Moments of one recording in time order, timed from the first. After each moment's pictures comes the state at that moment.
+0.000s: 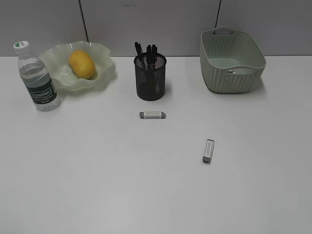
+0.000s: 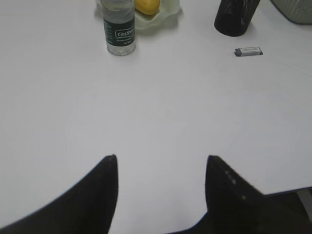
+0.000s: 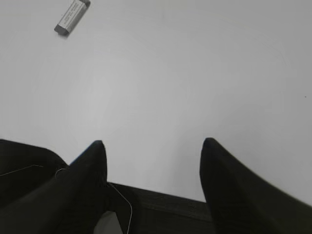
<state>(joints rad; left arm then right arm) -0.28 0.09 -0.53 0.02 1.07 -0.14 0.34 0.67 -0.61 -0.08 0.96 0.13</state>
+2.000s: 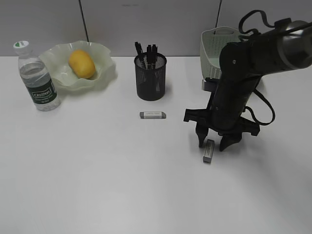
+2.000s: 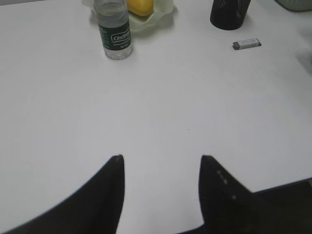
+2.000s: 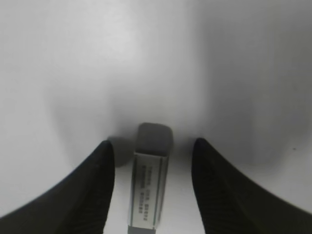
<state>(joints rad) -0.28 0.09 -0.53 0.01 1.07 -0.05 0.45 2.10 -1.26 0.07 0.71 0.61</state>
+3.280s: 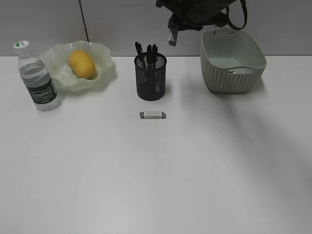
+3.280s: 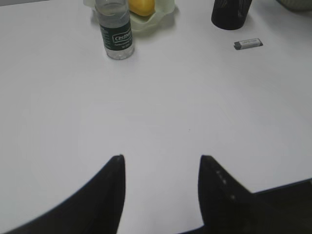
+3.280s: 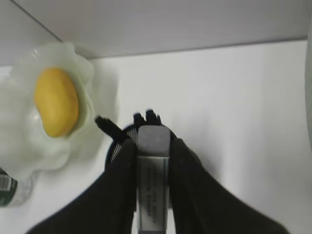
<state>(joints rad) -0.28 0.09 -0.53 0.01 1.07 -0.05 0.45 2.08 -1.75 0.11 0.41 0.37</state>
